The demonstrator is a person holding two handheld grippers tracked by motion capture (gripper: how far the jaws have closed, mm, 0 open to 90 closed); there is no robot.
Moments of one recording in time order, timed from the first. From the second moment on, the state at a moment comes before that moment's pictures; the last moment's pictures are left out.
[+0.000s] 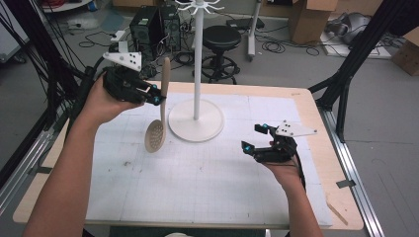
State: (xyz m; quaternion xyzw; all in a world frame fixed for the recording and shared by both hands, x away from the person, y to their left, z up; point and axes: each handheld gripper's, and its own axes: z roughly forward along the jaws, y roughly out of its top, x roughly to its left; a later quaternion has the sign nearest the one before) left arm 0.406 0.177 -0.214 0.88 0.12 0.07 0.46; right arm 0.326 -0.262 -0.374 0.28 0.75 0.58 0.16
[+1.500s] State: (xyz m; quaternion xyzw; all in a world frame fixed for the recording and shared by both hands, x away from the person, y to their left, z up) left arm 0.485 0.152 -0.144 0.88 0.20 0.09 0.42; right arm 0.327 -0.264 -0.374 0.28 0.74 0.59 0.16
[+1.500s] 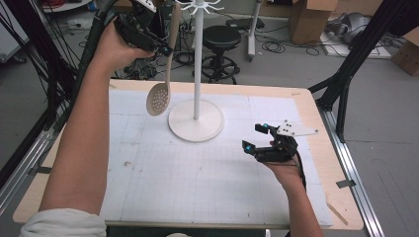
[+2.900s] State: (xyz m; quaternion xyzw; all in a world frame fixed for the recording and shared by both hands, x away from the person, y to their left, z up) left arm 0.460 0.184 -0.180 0.86 0.22 0.10 0.45; right arm 0.325 -0.261 -0.374 0.28 0.75 0.58 0.15
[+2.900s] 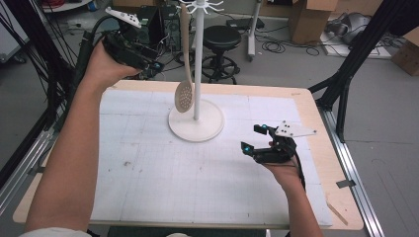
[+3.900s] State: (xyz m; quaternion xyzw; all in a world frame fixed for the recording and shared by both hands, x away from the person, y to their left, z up) left arm 0.382 0.220 -0.281 0.83 0.21 0.08 0.51; right arm 0.325 -0.262 -0.375 0.28 0.75 0.58 0.15
